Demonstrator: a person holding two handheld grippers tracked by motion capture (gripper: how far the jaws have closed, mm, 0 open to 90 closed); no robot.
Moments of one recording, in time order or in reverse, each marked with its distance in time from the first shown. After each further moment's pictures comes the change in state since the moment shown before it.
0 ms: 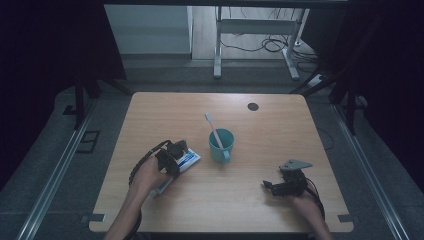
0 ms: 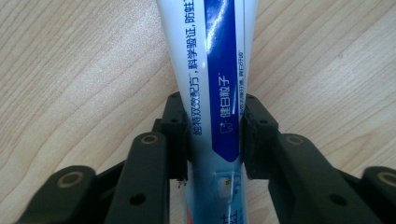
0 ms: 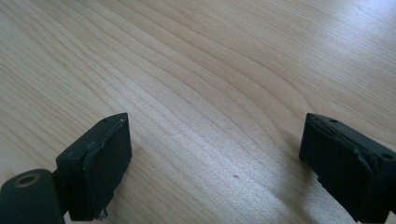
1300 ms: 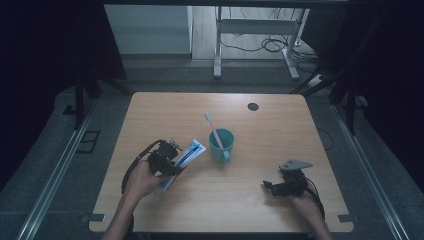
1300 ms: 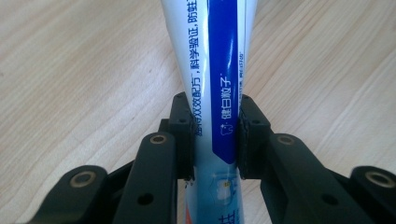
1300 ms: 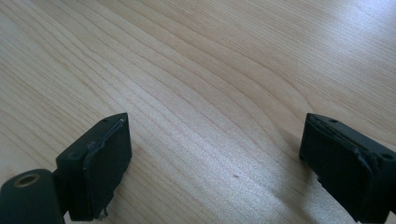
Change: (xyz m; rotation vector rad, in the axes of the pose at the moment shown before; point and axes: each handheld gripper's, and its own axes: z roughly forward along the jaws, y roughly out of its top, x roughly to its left) left arm -0.012 -0.034 -0.037 -0.369 -0.063 0.091; right arm 0.000 0.000 0.000 0.000 0.000 0.000
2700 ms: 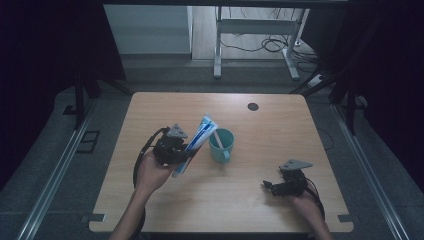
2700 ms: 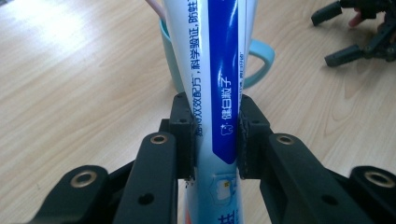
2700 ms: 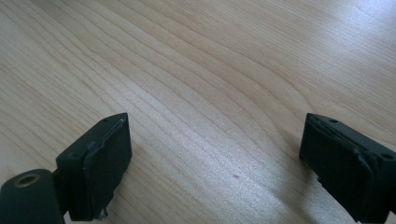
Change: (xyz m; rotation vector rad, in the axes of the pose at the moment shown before) left arm -0.020 0.034 -0.034 -0.346 0.029 0.051; right arm 0.000 0.000 0.000 0.002 0.002 0.000
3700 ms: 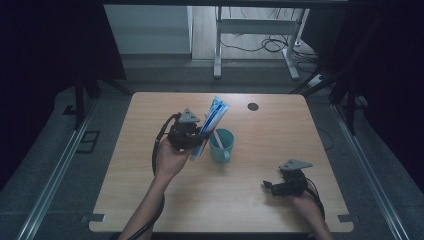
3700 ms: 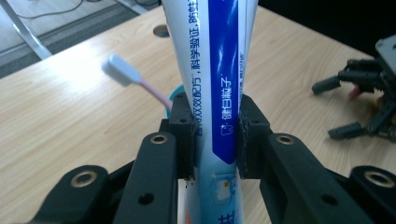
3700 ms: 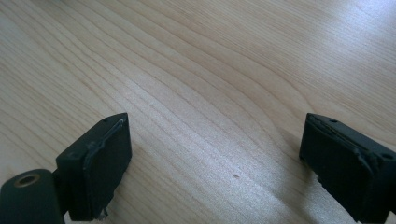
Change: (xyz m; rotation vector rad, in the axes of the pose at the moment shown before) left arm -0.002 0.045 0.019 -0.165 0.031 -0.028; right arm 0.000 0.000 0.000 -0.002 -0.002 -0.001
